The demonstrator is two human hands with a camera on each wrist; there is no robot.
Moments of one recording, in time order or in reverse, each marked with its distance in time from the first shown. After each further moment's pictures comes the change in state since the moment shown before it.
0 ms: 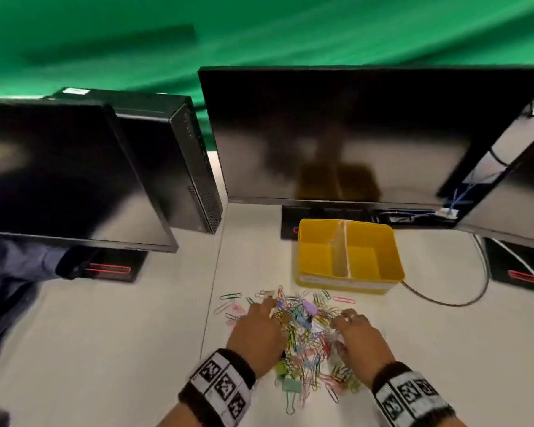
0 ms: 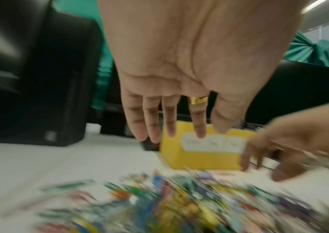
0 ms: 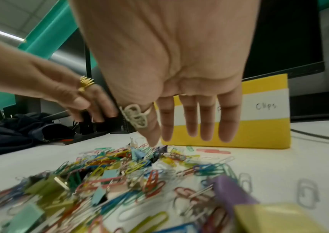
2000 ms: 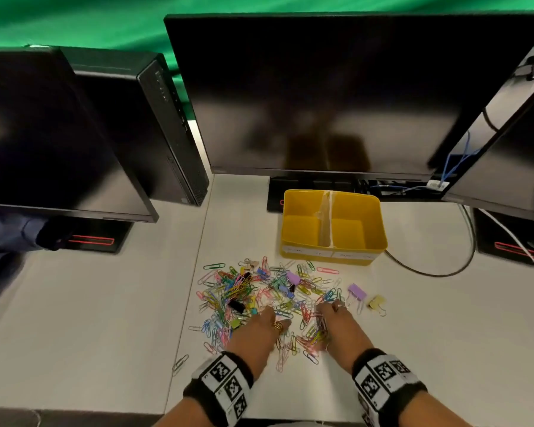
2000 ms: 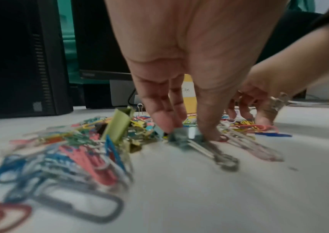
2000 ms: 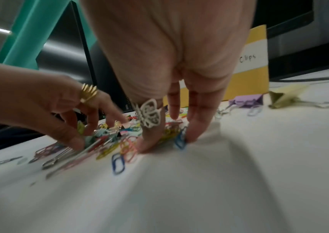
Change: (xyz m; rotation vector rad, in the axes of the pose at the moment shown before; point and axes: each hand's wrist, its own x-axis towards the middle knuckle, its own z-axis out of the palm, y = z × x) left_hand -0.007 0.026 0.067 0.102 -0.126 0.021; right_hand -0.011 0.021 0.040 0.232 -0.044 -0.014
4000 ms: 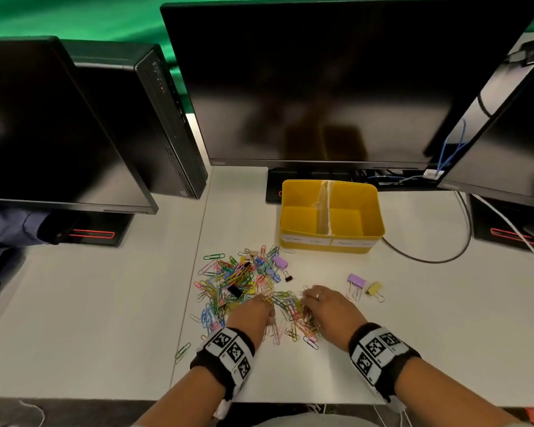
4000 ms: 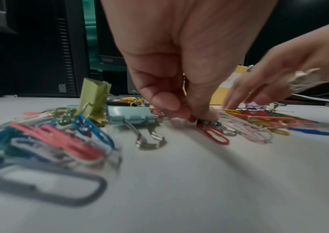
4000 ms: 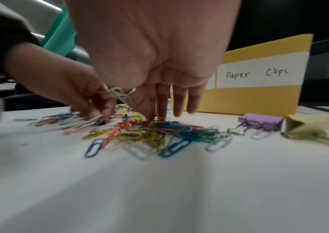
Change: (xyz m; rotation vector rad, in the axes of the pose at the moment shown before) left_hand 0.020 -0.015 0.010 -0.134 0.107 -0.099; right_hand 0.006 -0.006 -0.006 -0.249 0.007 -0.356
